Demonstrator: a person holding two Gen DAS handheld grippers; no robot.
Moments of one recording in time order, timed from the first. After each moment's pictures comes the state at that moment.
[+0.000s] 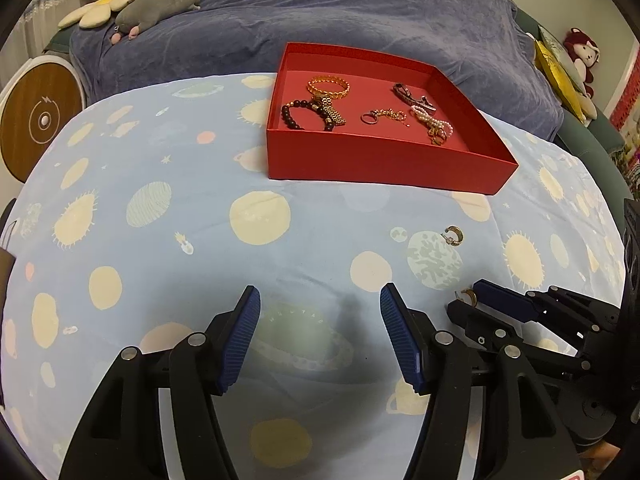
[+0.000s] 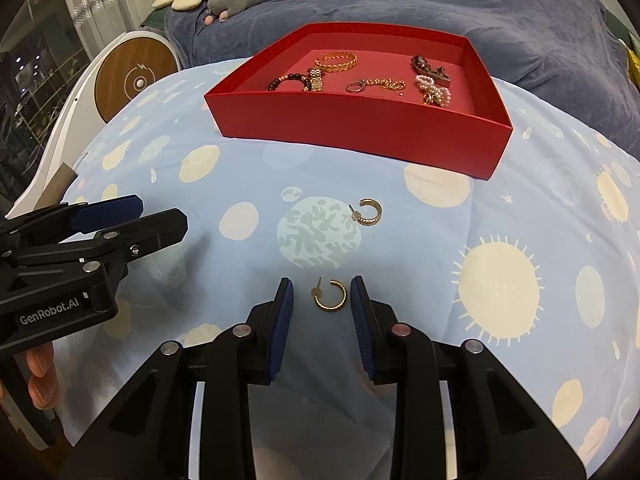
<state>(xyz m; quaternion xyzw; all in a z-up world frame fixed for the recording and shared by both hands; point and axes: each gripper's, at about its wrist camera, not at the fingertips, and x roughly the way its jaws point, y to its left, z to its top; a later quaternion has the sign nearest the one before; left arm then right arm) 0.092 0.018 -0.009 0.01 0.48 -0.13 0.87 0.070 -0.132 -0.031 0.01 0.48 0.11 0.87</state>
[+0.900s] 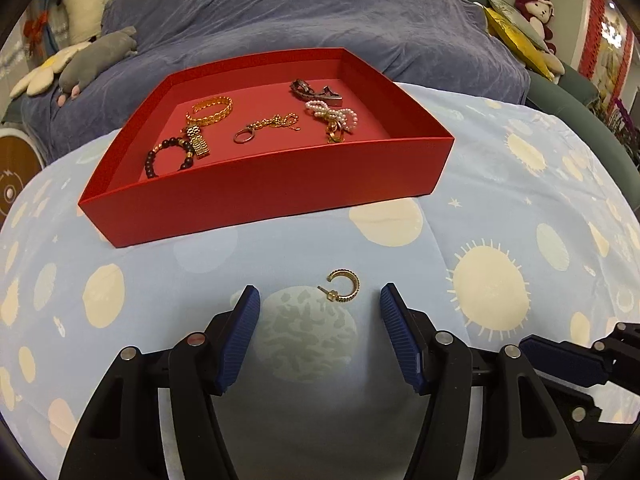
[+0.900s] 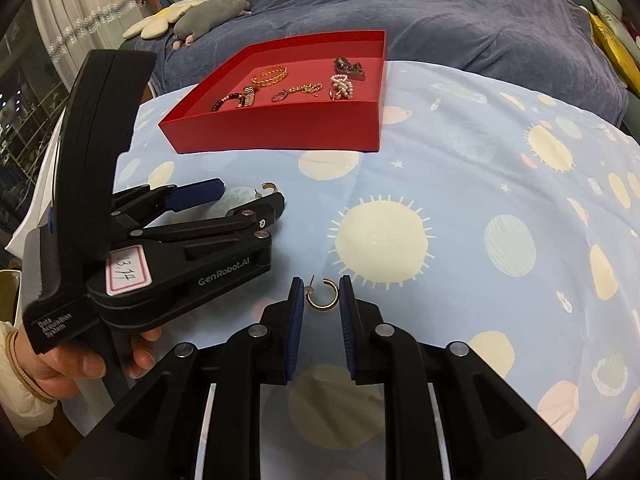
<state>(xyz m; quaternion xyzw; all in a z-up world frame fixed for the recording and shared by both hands) 0.114 -0.101 -0.040 0.09 0.43 -0.18 0.88 0.039 -0.208 -0.016 0.06 0.47 0.08 0.88</state>
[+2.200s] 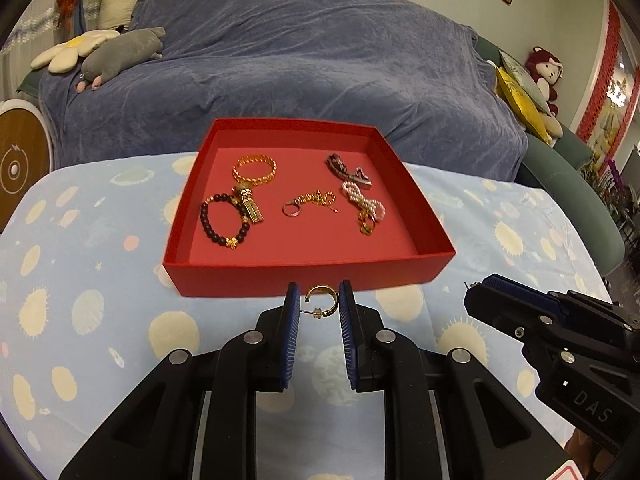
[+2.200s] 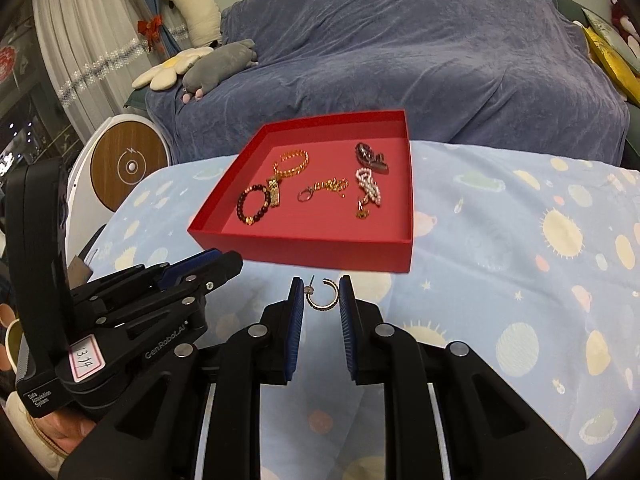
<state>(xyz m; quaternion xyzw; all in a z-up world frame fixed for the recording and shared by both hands) 0.132 -0.043 0.038 -0.01 0.40 -0.18 0.90 0.096 -0.191 0.055 0.10 0.39 0.08 0.91</state>
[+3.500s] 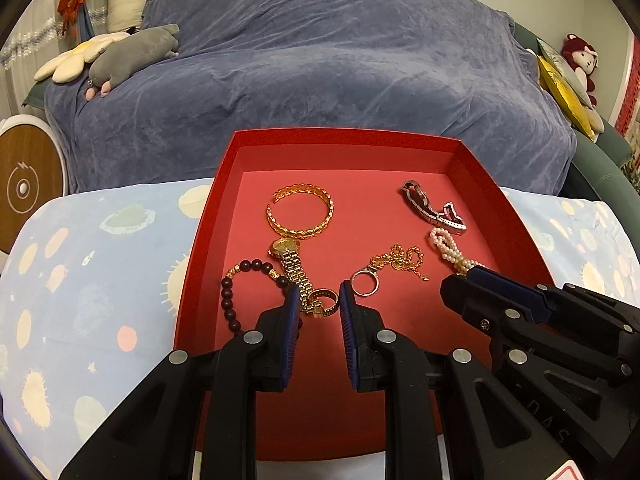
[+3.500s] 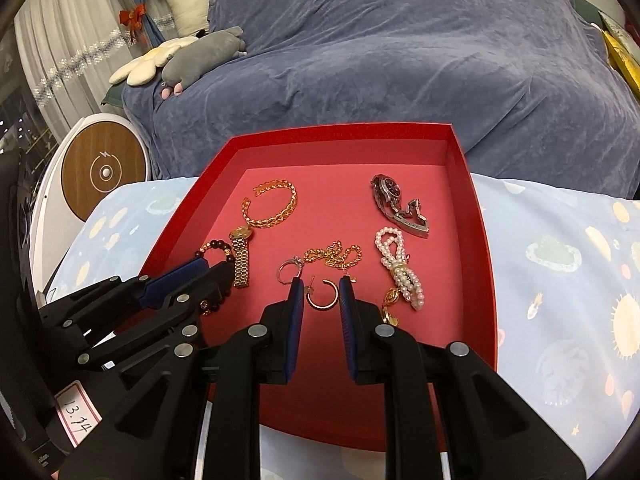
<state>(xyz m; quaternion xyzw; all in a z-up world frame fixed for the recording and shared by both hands) 0.248 -0.049 -0.002 0.03 0.42 -0.13 0.90 0.228 -0.166 0.006 0.09 0.42 0.07 0.90</state>
